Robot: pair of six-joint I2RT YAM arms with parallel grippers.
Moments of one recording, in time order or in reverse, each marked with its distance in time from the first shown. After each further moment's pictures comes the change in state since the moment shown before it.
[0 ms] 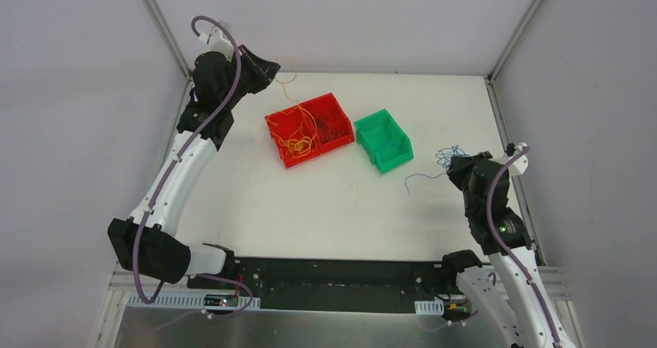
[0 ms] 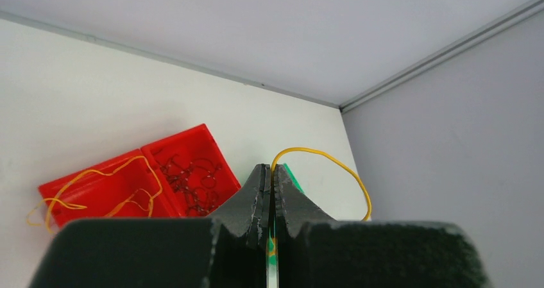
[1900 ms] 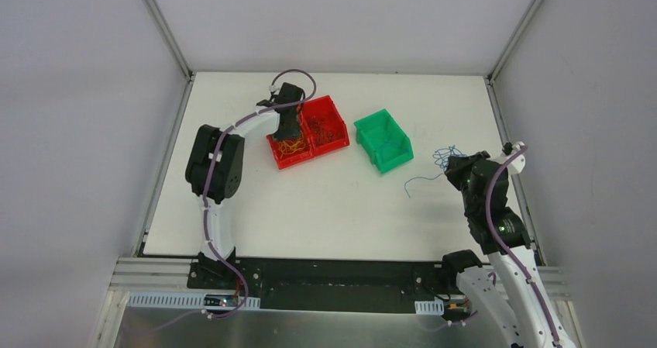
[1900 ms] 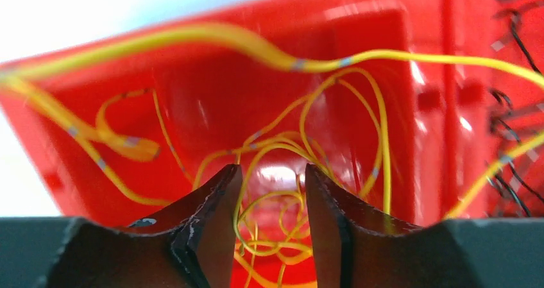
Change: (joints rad) left arm -0.129 0.739 0.150 -0.367 -0.427 0.238; right arm 0.000 0.001 -0.006 0.009 -0.037 0.000
